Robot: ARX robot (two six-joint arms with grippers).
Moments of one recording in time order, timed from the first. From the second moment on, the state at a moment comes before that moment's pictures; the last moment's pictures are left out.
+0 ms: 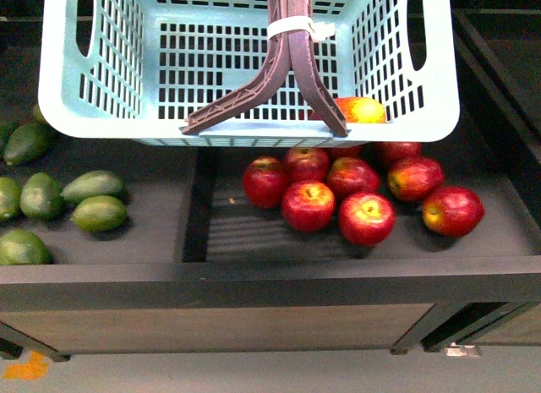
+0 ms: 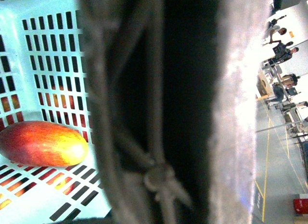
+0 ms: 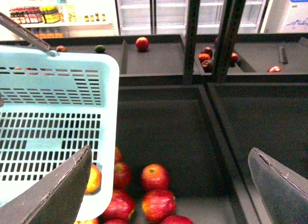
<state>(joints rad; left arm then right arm) -0.38 2.01 1.44 0.16 0.74 -0.51 0.00 0.93 0.35 0.57 0.00 0.01</state>
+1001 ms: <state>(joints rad) -0.38 2.01 1.44 0.16 0.74 -0.51 0.00 0.92 0.34 0.57 0.00 0.01</state>
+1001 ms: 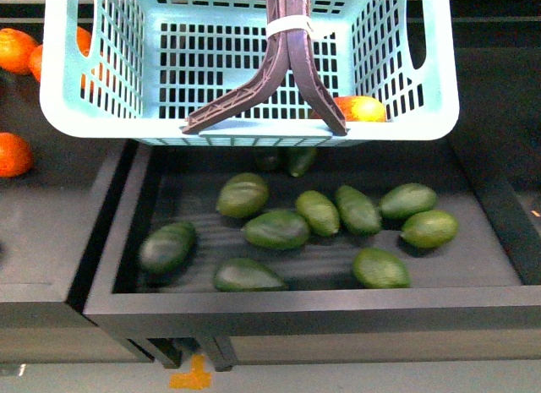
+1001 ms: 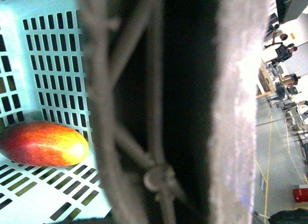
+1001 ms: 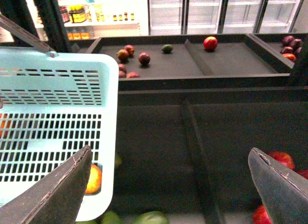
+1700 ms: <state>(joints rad) -0.38 2.01 1.44 0.16 0.75 -0.51 -0.20 1.36 0.67 0.03 -0.21 -0.11</state>
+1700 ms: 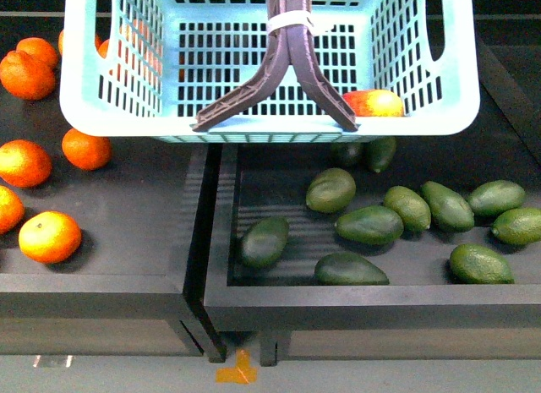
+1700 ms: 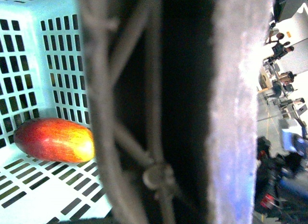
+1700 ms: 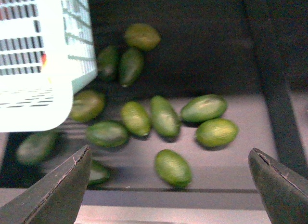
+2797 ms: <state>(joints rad) -0.37 2.01 1.44 0.16 0.73 -0.51 -0.06 2.55 1.55 -0.18 -0.09 -0.31</state>
